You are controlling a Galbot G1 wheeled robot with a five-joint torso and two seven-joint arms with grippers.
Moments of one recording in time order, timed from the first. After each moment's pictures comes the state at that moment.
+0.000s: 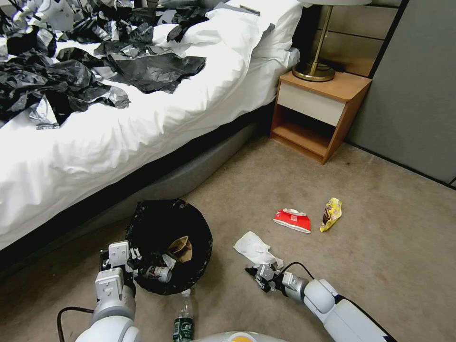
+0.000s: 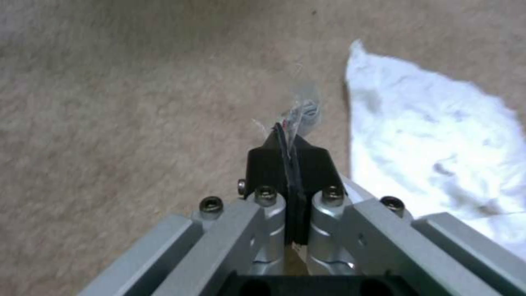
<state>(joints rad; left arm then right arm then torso) 1.78 -1.53 -0.59 -2.30 -0.05 0.46 -0.29 -1.04 1.18 -0.04 1.07 -0.07 0.29 -0.48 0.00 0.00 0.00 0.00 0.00</state>
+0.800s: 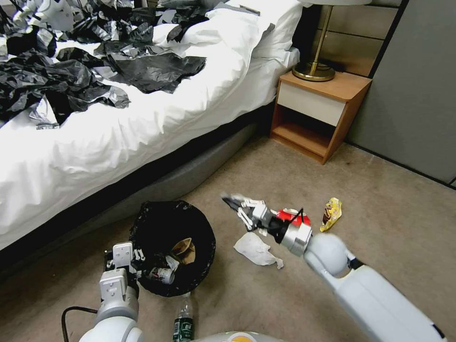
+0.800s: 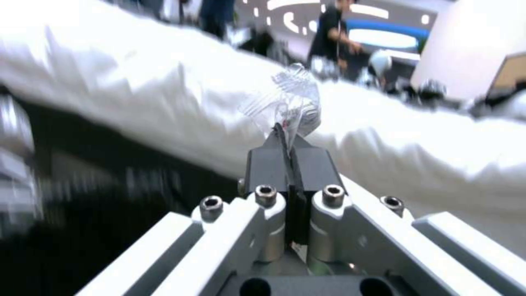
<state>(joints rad) 1.79 -1.52 -0.55 -2.29 -0.02 0.46 -0.29 -0.96 0.97 -0.04 1.93 0.38 0.24 -0.41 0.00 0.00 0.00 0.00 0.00</state>
